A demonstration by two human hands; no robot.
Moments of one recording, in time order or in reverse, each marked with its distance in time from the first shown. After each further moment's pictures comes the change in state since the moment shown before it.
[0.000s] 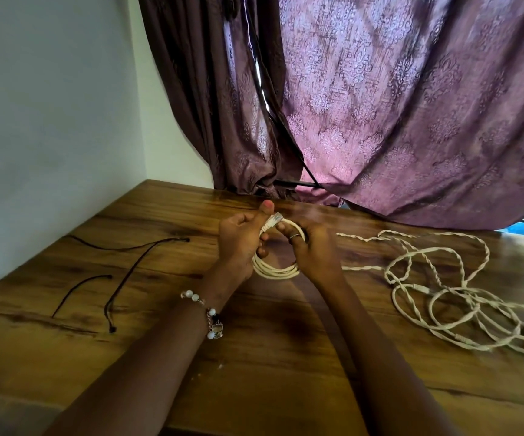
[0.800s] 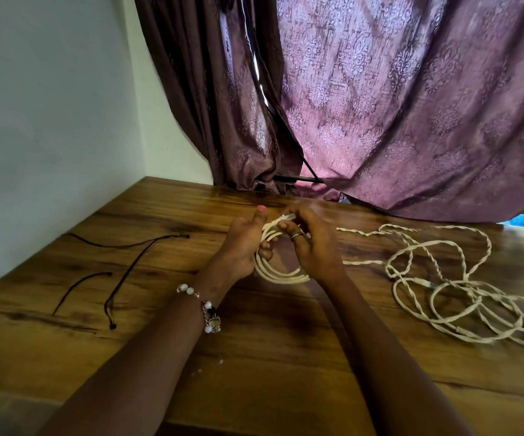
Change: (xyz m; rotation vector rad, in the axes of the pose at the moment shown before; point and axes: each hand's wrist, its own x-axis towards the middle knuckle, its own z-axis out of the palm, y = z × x) left_hand 0.000 0.001 0.001 0.069 -0.175 -0.227; right_hand 0.000 0.011 -0.002 0.069 0.030 -0.234
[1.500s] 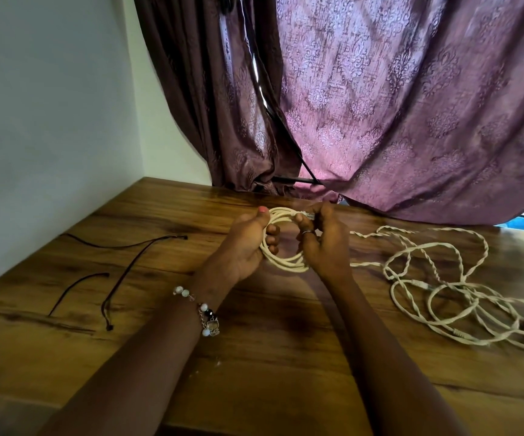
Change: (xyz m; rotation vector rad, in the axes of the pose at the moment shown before) left_hand -0.004 0.004 0.005 -0.101 -0.128 0.007; right_hand 0.000 0.005 -0.007 -0.042 0.180 0.110
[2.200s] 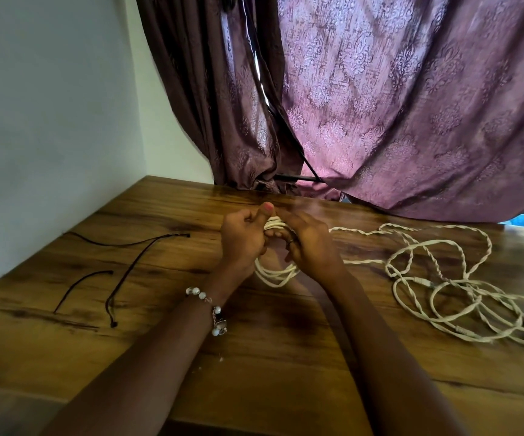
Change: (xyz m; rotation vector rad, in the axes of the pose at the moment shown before) left_hand 0.011 -0.018 -0.009 0.280 0.342 0.387; right_hand 0.002 -0.016 0.005 -0.231 -0.361 -0.245
